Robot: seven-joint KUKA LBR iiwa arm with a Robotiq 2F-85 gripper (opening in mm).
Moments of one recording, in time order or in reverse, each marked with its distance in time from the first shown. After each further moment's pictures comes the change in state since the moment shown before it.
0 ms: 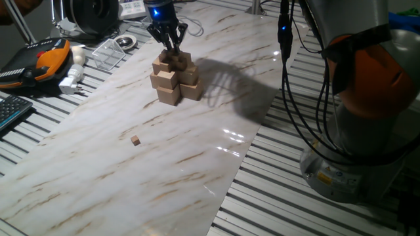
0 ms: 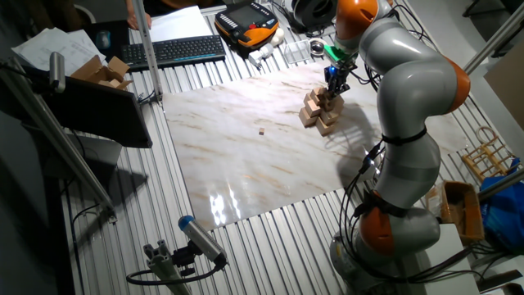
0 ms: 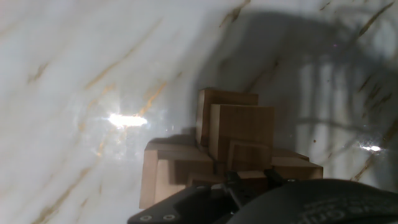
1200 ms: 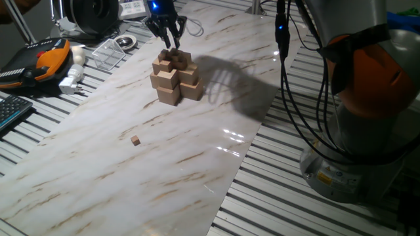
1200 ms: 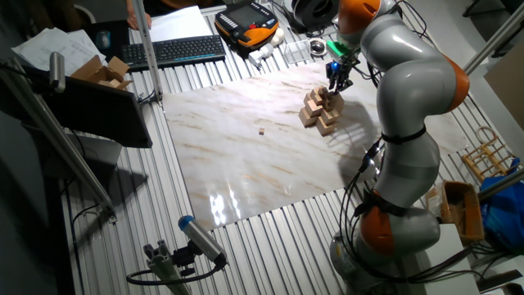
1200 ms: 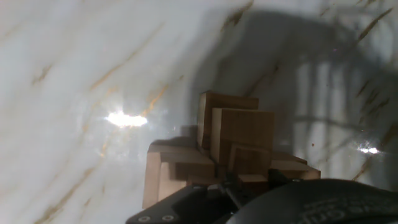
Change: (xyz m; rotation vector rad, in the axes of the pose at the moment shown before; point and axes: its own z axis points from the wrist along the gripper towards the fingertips) arm -0.005 0.006 -0.027 0.014 0.015 -0.040
